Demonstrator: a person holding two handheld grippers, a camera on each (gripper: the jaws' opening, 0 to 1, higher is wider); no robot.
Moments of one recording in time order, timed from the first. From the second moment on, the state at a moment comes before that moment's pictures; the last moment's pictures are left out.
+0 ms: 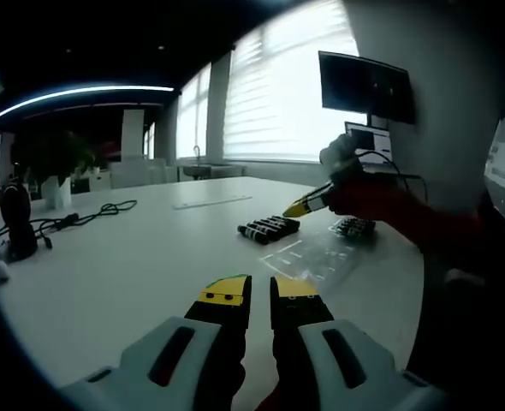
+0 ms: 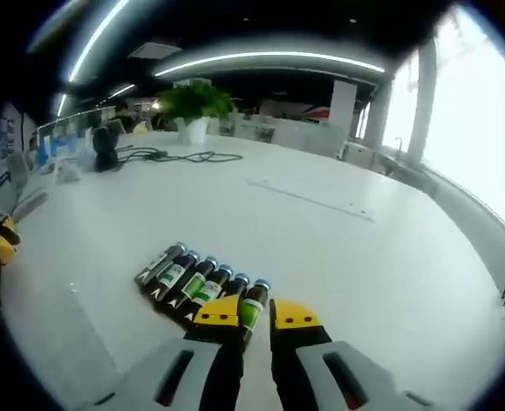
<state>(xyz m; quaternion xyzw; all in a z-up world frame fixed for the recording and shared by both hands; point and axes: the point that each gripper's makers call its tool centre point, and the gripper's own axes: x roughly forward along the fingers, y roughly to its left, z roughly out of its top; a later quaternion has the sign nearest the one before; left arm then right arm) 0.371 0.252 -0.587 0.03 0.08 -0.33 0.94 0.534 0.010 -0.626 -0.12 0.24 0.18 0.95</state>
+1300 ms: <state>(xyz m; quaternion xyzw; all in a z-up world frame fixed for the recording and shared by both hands) 0.369 0.246 -0.586 0.03 0.08 -0.34 0.94 0.536 0.000 -0.646 -0.12 0.28 0.17 0.94</state>
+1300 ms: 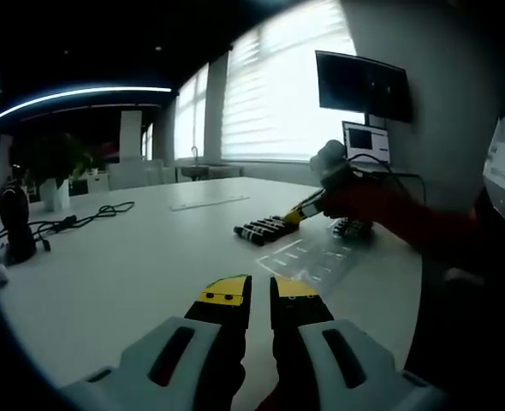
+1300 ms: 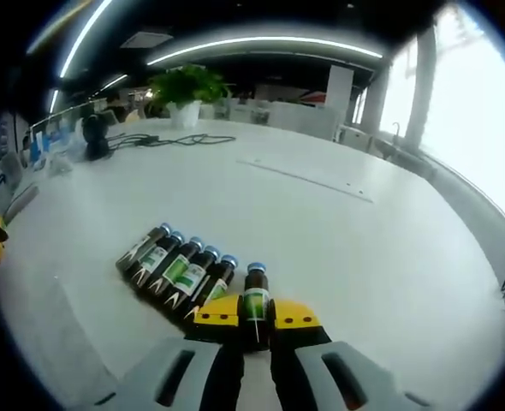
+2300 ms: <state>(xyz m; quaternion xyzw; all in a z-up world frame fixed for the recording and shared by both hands) 0.366 0.247 -0.582 0.03 0.07 -0.34 0.94 0.532 -0.005 -0.637 -0.11 0.27 0.17 0.94</state>
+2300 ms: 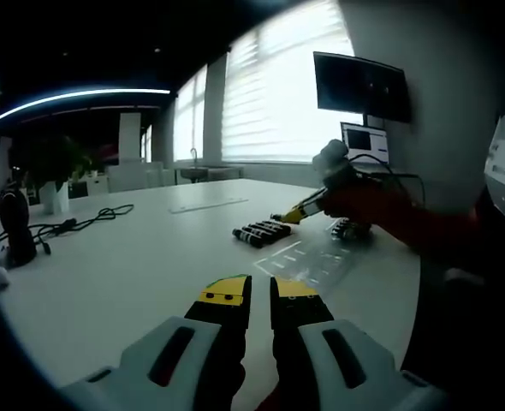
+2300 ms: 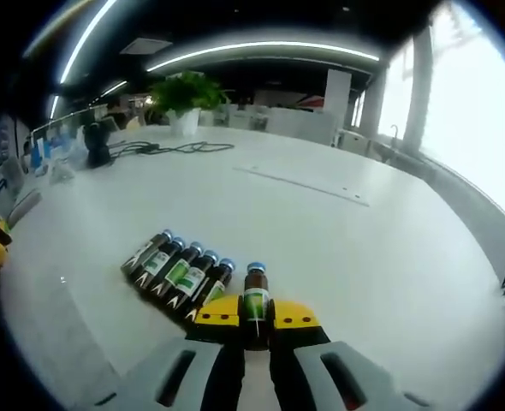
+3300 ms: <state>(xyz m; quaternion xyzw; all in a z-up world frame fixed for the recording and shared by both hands) 0.362 0.239 -0.578 0.04 0.07 -0.35 0.94 0.494 -0.007 -0.593 -0.10 0.22 0.17 0.96</state>
